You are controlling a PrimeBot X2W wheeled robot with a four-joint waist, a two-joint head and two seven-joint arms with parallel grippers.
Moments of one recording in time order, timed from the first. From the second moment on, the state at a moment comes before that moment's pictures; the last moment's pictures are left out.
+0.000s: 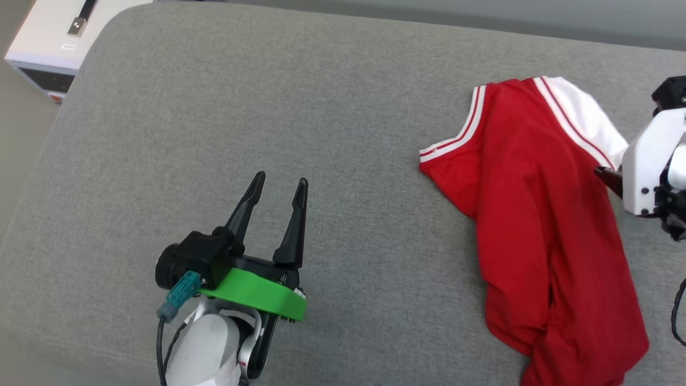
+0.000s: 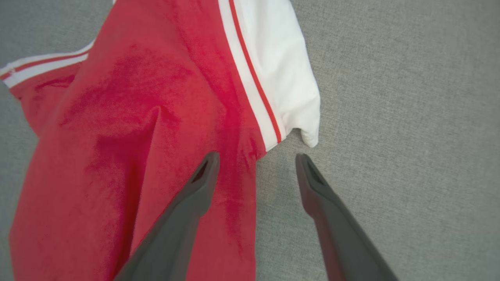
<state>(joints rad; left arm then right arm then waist) -0.19 0.06 -0.22 0.08 -0.27 -0.13 -0.26 -0.61 -0.41 0.07 0.26 0.37 0.13 0.98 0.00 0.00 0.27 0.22</state>
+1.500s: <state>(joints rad) -0.22 0.06 -0.19 0.09 -0.25 -0.13 -0.26 -0.53 -0.52 -0.20 0.54 0.23 0.13 0.66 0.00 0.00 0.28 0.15</state>
